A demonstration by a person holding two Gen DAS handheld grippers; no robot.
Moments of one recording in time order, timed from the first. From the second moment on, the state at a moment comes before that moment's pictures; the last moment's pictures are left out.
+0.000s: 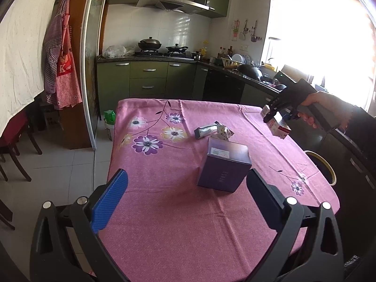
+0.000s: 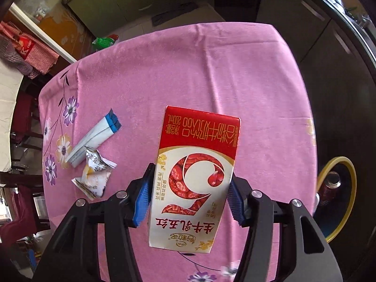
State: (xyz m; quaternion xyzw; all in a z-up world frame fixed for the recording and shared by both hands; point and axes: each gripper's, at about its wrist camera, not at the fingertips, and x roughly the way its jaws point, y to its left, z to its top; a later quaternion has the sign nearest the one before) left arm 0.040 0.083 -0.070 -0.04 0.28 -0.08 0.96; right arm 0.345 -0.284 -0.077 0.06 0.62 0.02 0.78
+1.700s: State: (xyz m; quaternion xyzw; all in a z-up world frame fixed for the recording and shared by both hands) left arm 0.150 0.009 -0.134 0.00 0.38 -0.15 0.91; right arm 0.073 -0.417 -0.097 0.18 0.42 0.10 0.88
